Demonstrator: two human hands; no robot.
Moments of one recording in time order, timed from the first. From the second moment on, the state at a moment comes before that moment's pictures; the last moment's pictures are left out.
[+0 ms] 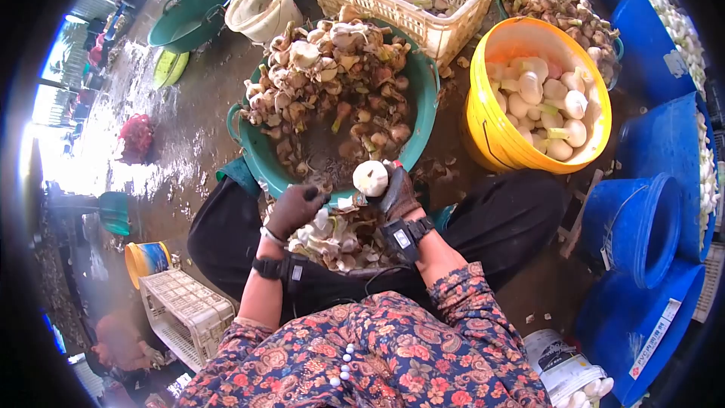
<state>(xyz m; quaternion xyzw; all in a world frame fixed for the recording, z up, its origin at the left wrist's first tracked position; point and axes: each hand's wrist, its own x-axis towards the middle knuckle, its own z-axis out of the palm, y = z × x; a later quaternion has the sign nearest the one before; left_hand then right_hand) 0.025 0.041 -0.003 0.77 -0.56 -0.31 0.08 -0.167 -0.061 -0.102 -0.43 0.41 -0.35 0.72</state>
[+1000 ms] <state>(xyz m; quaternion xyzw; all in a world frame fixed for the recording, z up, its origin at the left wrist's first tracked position) -0.009 0.015 0.001 0.66 -0.41 -0.46 0.43 -0.155 -0.065 -0.026 -0.64 0.51 -0.19 0.55</state>
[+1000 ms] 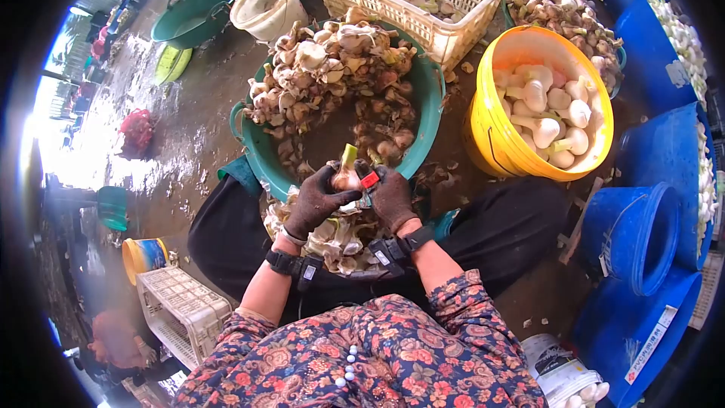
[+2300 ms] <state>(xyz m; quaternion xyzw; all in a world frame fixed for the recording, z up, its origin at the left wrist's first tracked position) -0.012 0.032 -0.003 0.72 -0.52 -0.32 0.33 -0.151 -0.056 -0.054 -0.38 0.28 -0.16 0.87</state>
